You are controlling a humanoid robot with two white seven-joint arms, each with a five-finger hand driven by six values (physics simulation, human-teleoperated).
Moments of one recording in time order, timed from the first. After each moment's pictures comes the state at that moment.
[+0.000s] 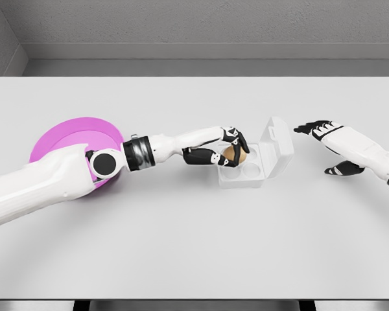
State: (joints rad) left arm -1.04 0.41 -1.57 -1.19 0.51 -0.61 -0.05; right arm -0.20 -0.62 0.07 -1.39 0.57 -0.61 0.42
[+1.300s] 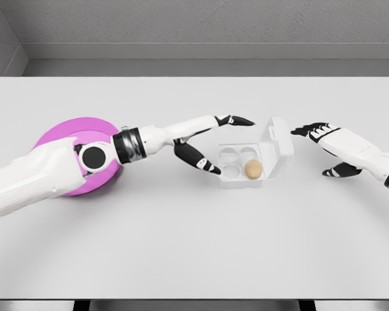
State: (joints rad) left arm -1.06 0.48 -1.54 -1.24 0.50 -0.61 -0.04; right arm -0.20 -0.62 0.08 -1.39 0.57 -0.61 0.42
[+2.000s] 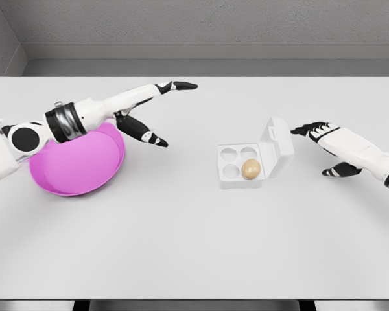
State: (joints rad) left arm -1.12 0.74 -1.50 -1.35 0.49 -0.61 -0.04; right arm -0.20 -0.62 0.08 -1.39 0.56 -0.61 0.42
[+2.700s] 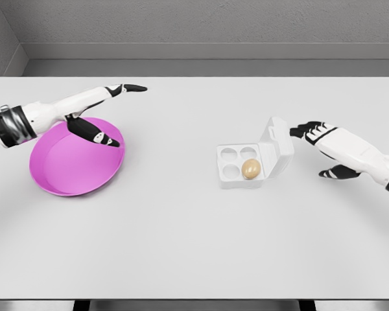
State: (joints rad) left arm -1.10 0.92 -1.50 -1.35 0.42 -0.61 -0.05; right arm -0.15 -0.65 0.07 -1.52 0.53 -0.61 0.41
